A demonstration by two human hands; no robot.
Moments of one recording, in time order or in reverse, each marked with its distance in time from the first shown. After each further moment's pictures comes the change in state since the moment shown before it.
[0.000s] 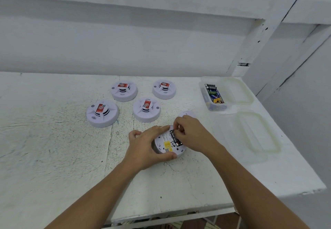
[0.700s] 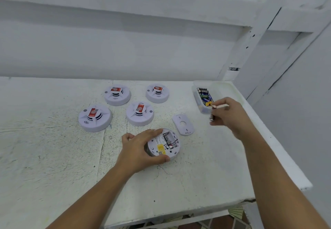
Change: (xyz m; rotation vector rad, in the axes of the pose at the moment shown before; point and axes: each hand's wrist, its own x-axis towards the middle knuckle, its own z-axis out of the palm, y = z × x) left_hand -0.005 0.014 -0.012 -0.043 -0.037 -0.081; right_hand -0.020 0.053 -0.094 0.740 0.356 0.506
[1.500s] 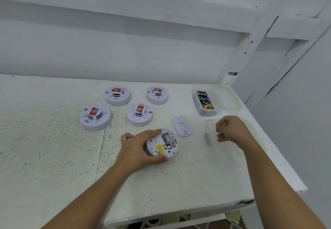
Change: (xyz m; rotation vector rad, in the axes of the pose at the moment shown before) left_hand -0.001 -0.004 0.003 -0.019 0.014 -0.031; right_hand 0.006 0.033 -0.015 -0.372 0.032 0.172
